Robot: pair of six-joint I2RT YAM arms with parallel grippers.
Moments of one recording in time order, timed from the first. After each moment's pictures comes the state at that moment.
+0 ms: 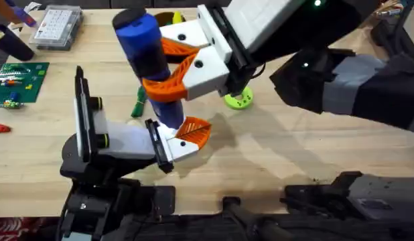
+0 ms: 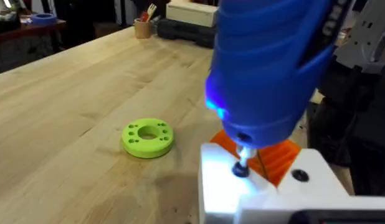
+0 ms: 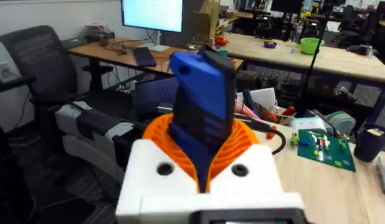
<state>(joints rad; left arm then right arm) -0.12 0.01 0.01 -0.10 1.05 -0.02 0.71 1.48 0.91 0.97 -1.23 0.30</state>
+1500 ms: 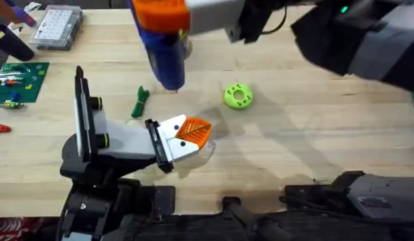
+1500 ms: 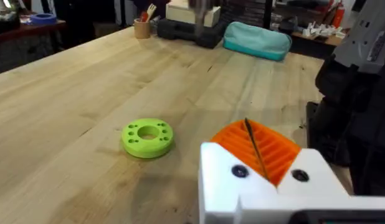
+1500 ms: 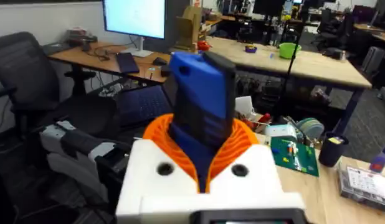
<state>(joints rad) -0.12 0.01 0.01 -0.10 1.05 -0.02 0.61 1.47 1.16 0.77 -1.26 0.33</state>
